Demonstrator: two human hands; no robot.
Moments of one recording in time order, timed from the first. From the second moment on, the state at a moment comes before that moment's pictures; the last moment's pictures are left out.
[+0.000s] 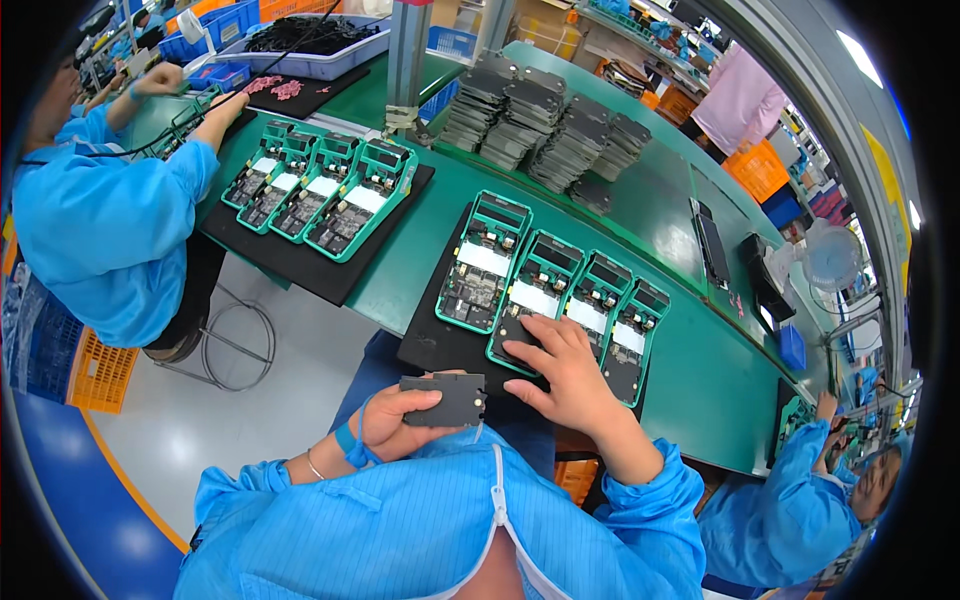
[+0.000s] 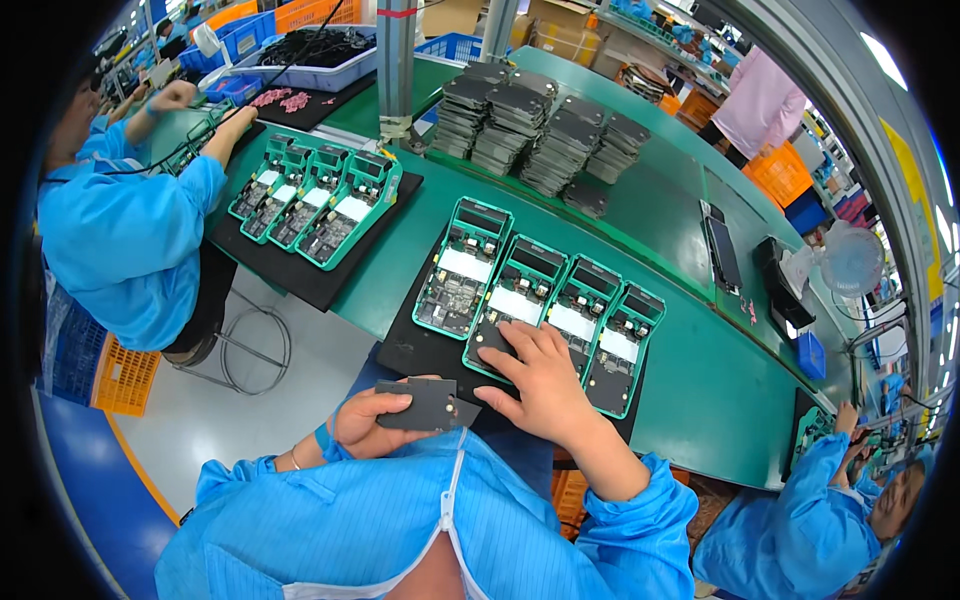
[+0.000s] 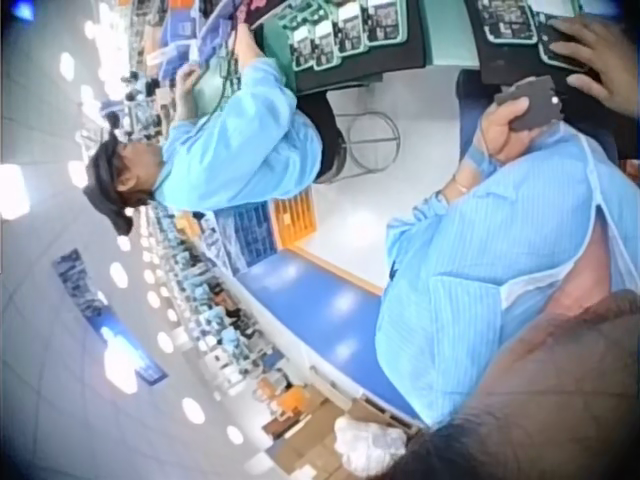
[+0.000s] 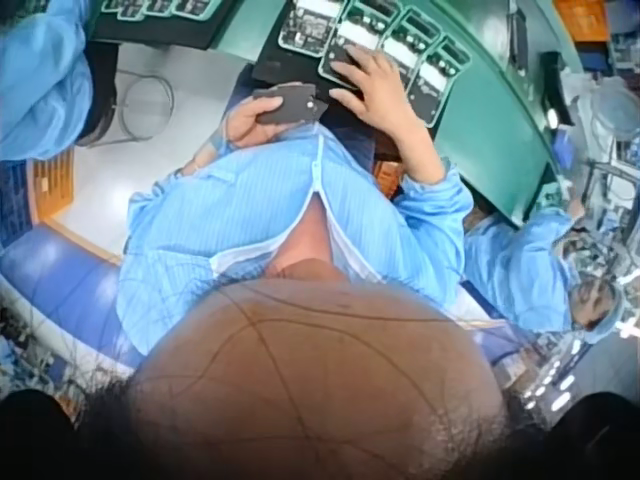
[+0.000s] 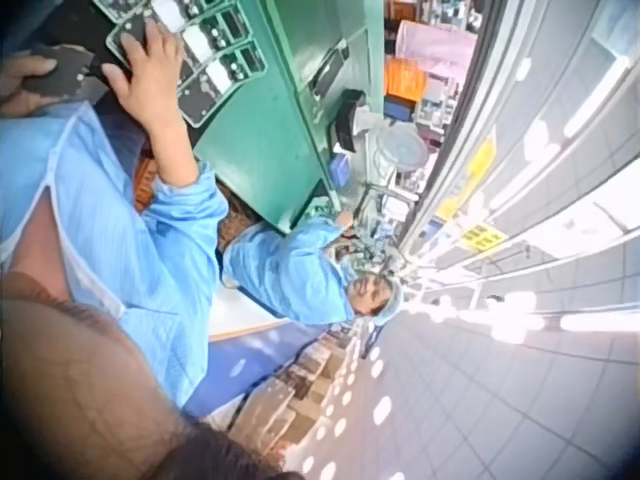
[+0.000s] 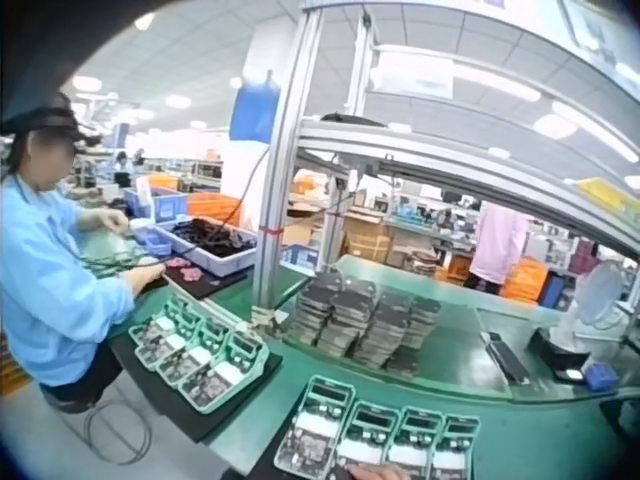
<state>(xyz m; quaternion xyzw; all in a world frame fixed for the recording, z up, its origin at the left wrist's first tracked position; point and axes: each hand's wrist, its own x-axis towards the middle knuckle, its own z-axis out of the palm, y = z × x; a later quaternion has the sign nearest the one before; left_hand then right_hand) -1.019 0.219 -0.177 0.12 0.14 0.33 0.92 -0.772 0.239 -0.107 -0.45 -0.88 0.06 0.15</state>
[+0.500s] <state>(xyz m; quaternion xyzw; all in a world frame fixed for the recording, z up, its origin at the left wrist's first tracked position) -1.018 0.223 -0.176 0.12 0.14 0.34 0.92 -0.768 0.248 -0.120 -0.40 -0.89 0.02 0.20</state>
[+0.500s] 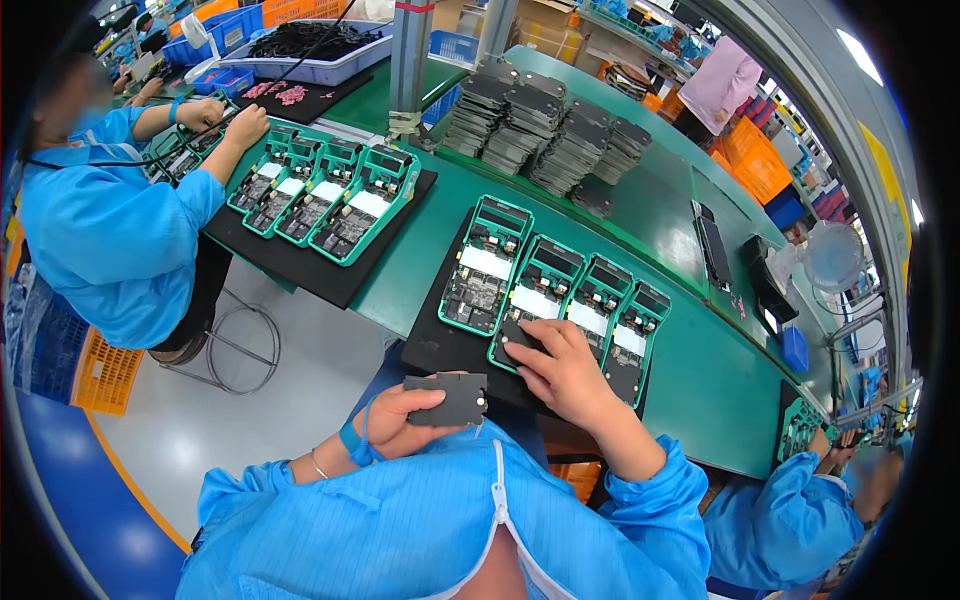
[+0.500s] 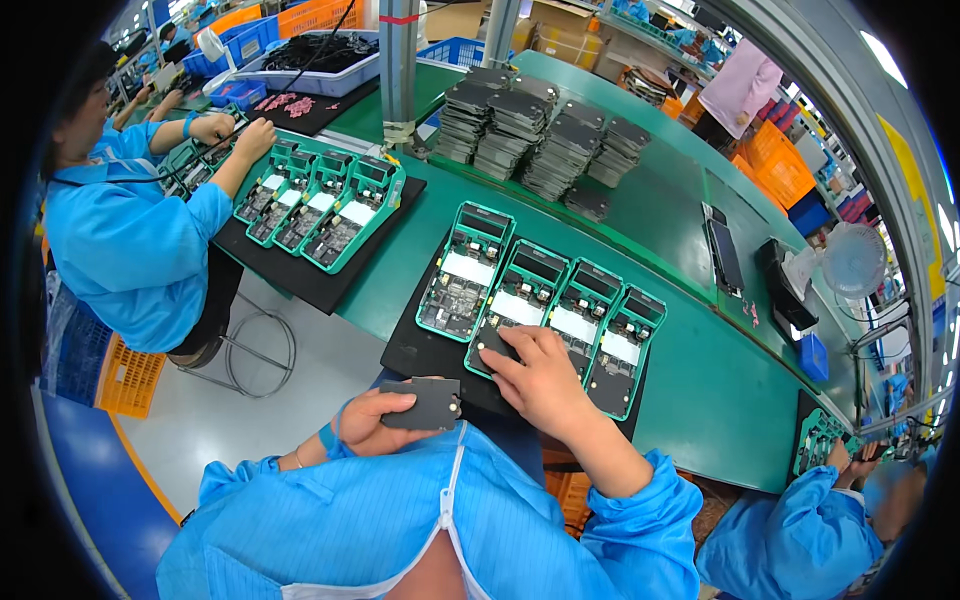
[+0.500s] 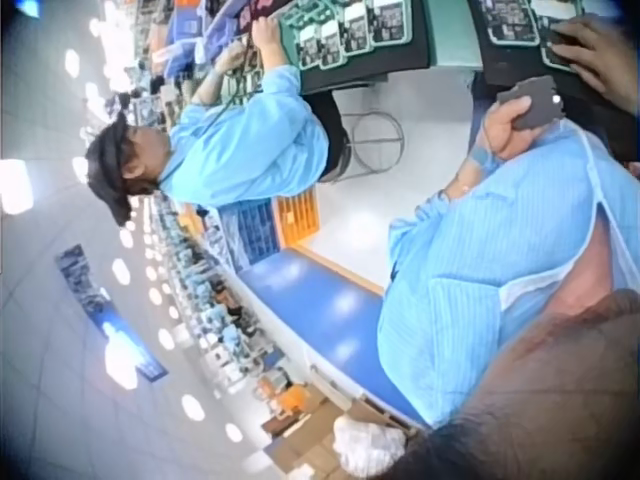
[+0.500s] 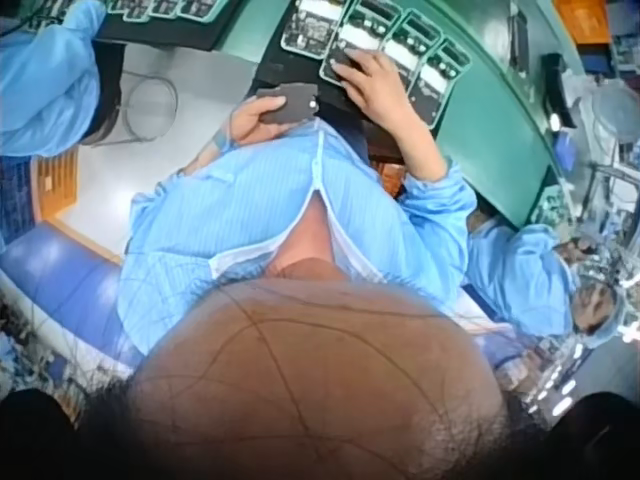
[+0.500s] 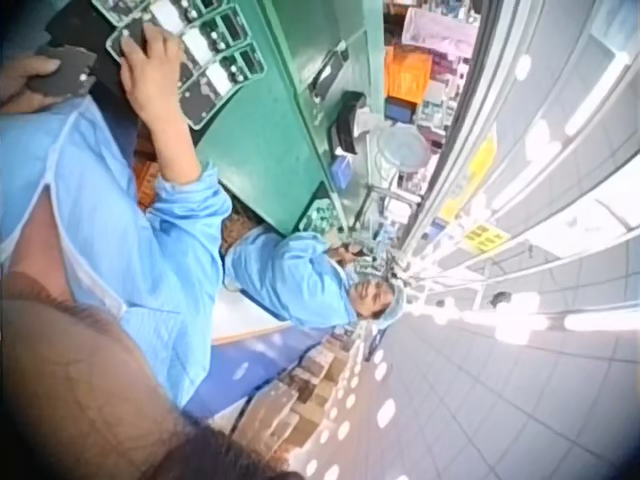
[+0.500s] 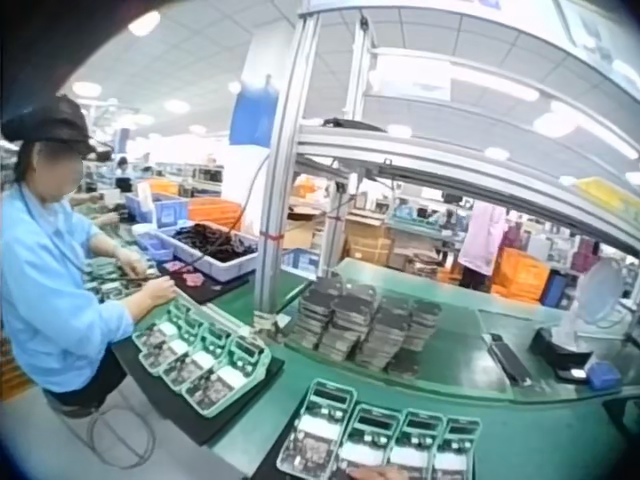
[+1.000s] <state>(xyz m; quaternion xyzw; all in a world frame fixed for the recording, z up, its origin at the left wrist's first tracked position) -1.016 0.218 -0.178 0.13 0.15 0.33 0.92 -0.787 0.217 -0.124 -0.46 -0.88 -0.04 0.13</state>
